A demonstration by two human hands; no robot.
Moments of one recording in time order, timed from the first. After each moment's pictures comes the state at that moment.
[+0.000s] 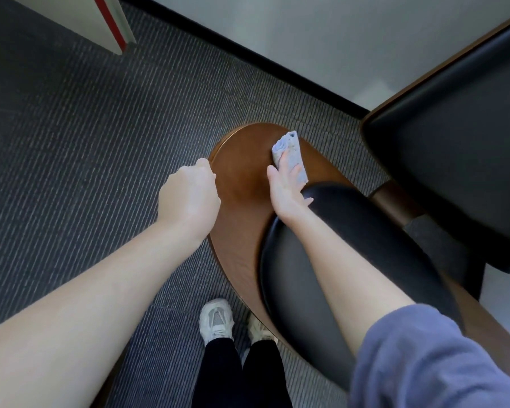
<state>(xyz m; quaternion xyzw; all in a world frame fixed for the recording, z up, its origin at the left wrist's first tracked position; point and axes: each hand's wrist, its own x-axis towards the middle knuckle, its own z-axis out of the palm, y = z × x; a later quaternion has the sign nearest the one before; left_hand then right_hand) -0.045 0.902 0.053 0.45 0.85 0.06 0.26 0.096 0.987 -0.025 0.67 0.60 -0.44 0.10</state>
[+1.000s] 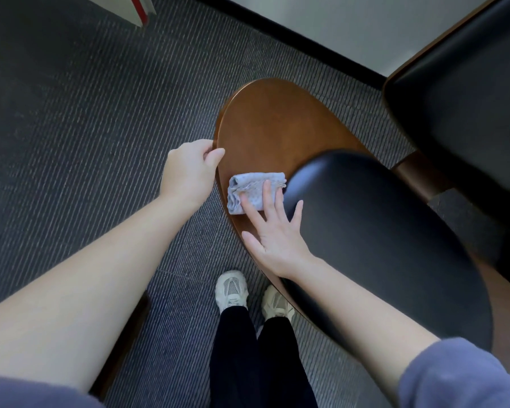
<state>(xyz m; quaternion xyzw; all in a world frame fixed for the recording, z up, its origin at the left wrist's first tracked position) -0.050 0.859 0.030 0.40 0.83 0.21 0.31 0.153 0.852 -0.021 0.38 0.86 -0.31 0.17</state>
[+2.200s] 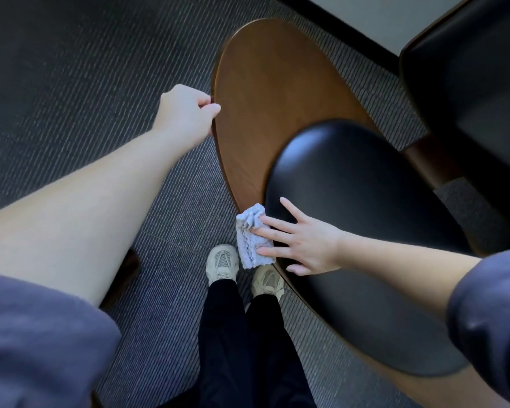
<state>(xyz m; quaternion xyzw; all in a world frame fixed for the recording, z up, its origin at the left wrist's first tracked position) -0.035 0.845 0.032 0.32 0.86 0.23 0.33 0.261 0.866 -0.056 -0.17 0.97 -0.03 0.17</state>
